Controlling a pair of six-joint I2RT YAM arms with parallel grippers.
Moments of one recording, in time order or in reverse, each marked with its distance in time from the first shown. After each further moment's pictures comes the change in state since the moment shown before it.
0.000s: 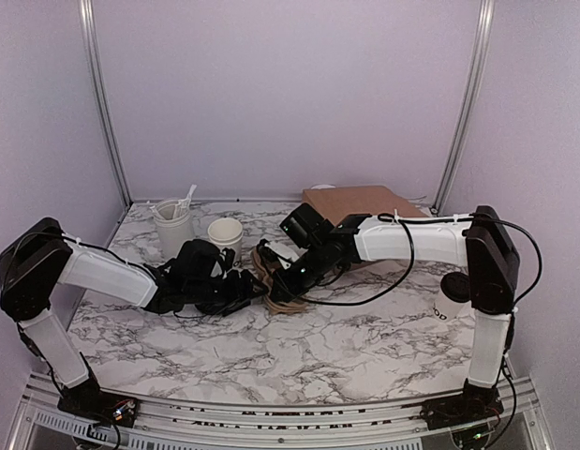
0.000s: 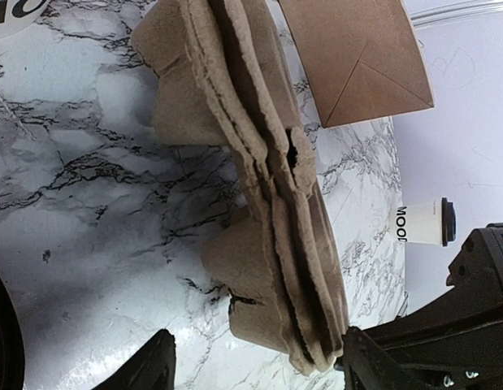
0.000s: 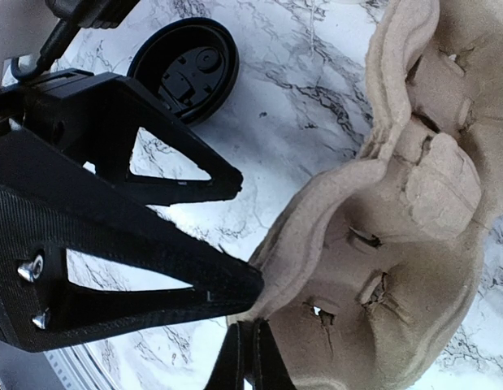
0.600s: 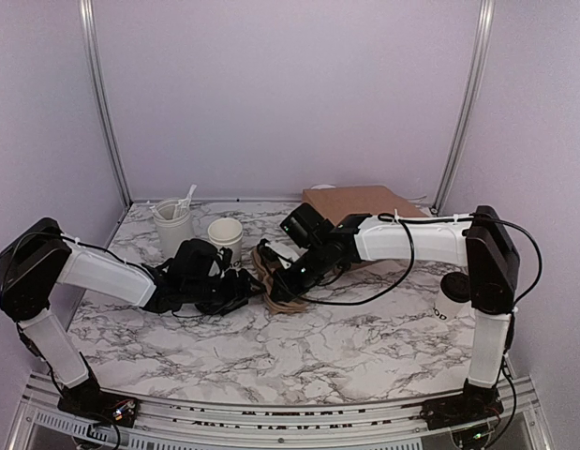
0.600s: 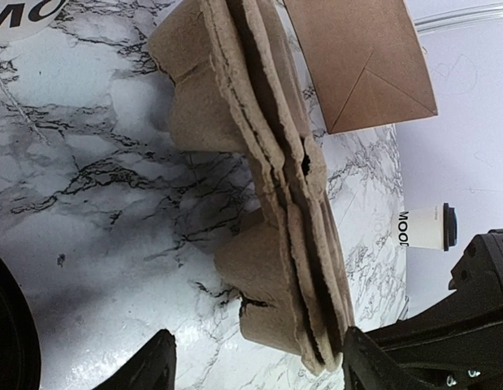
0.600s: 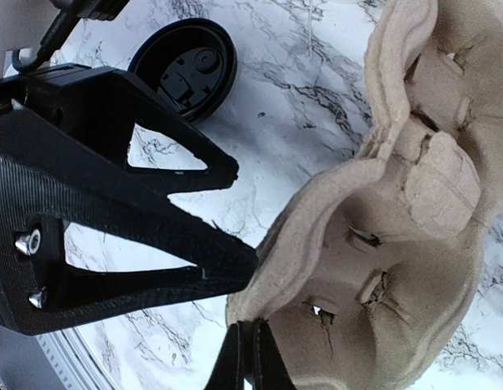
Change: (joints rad) left arm 0.013 -0.003 -0.010 0.004 -0.001 0.000; right arm -0.002 0.000 0.000 -0.001 0.000 0.003
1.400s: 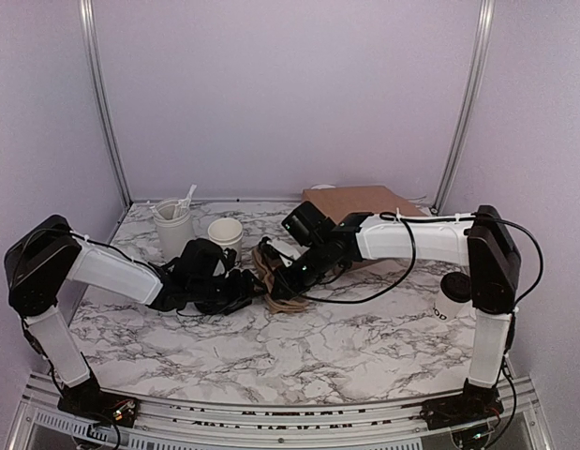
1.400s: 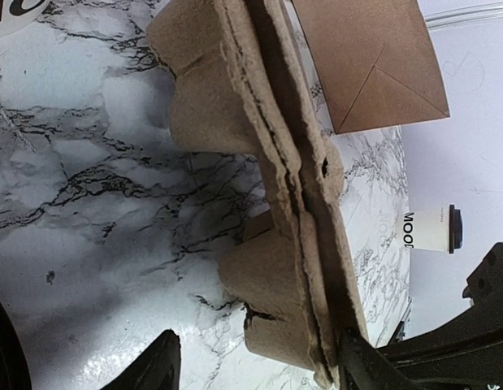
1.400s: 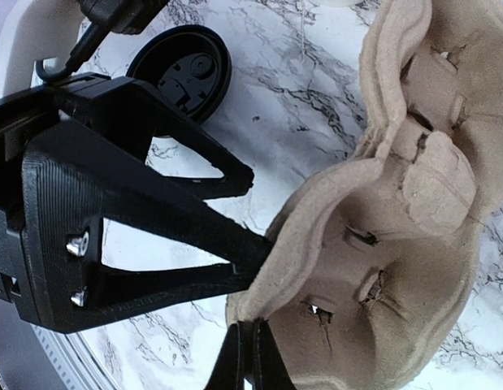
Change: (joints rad) left arm 0.000 0.050 0.036 0.000 0.009 0.000; right arm -0.007 -0.006 0.000 0.000 0.000 0.011
